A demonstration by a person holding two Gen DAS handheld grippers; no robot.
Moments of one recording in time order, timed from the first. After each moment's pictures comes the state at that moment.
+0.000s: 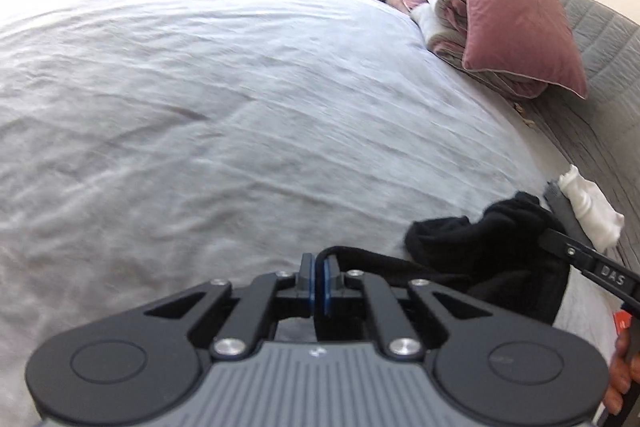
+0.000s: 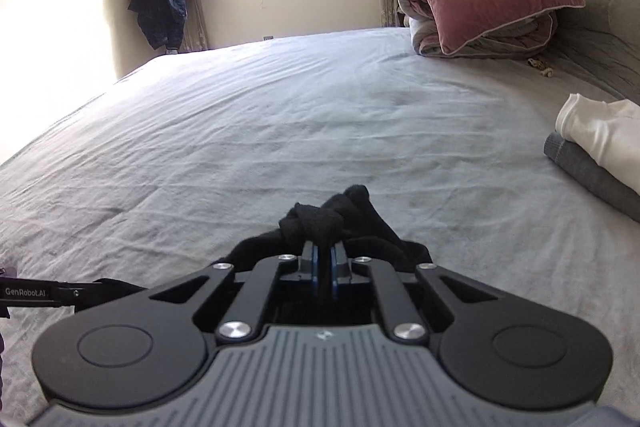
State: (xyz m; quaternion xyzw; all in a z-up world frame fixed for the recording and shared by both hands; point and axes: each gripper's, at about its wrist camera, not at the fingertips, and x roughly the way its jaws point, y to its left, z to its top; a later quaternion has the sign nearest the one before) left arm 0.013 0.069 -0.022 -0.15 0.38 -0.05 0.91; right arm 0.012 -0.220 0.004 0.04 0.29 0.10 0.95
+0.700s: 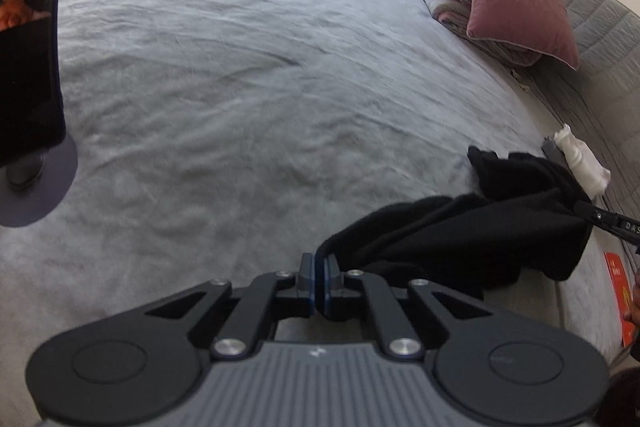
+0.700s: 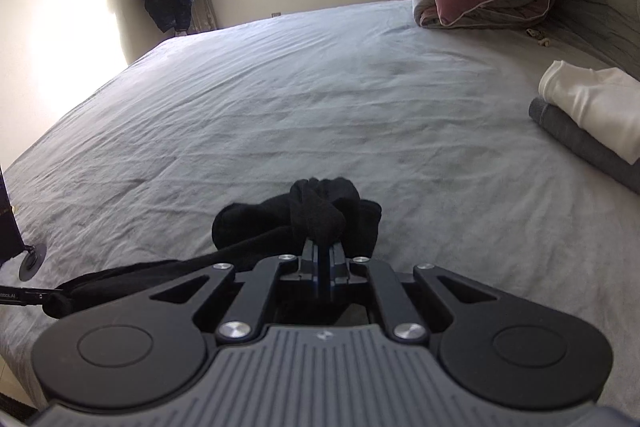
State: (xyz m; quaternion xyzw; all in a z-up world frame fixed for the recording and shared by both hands) left arm -0.054 0.156 -0.049 -0.15 0.45 -0.13 0.87; right arm -0.024 -0.248 0.006 0.05 0.34 0.11 0.93
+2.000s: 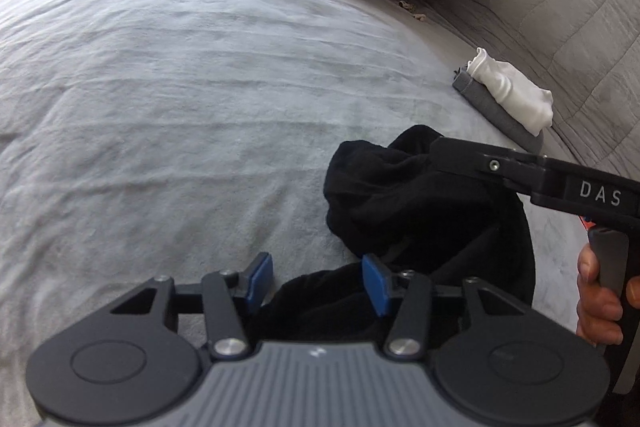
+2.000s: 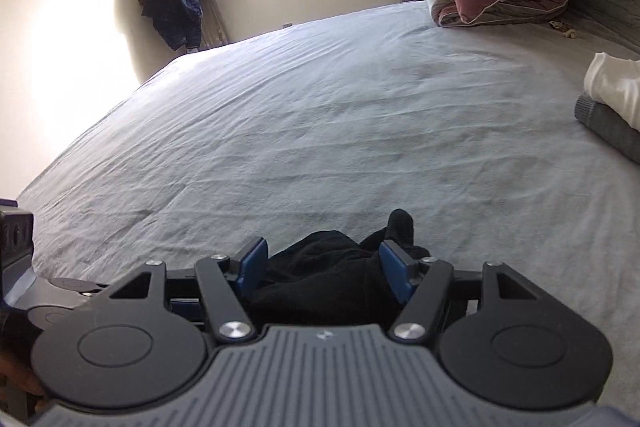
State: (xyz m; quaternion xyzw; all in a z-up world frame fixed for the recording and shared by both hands) left arm 0.053 -0.014 -0.058 -0.05 0.44 -0.27 0.86; right arm 0.029 -0.226 -0.010 0.10 0.32 0.14 0.93
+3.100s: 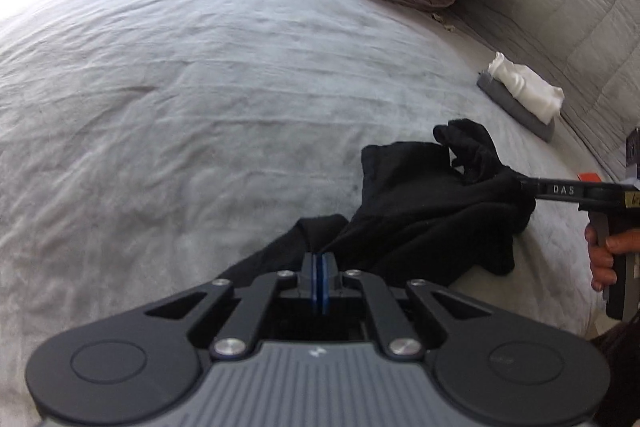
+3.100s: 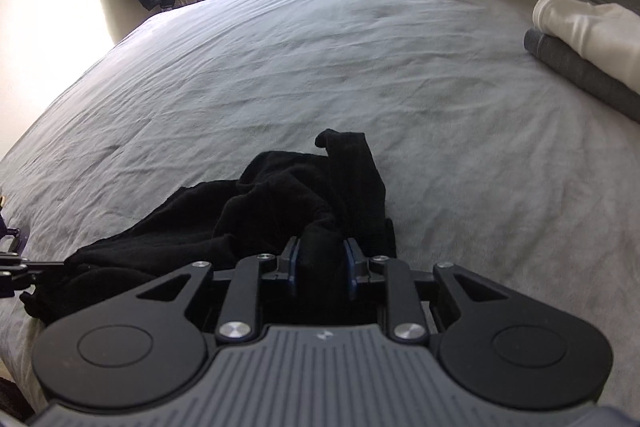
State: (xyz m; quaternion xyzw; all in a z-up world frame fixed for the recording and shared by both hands) left arm -0.032 0.070 -0.035 -0.04 0.43 -0.22 0.87; right arm -0.015 -0.265 -0.038 0.09 0.39 0.11 0.91
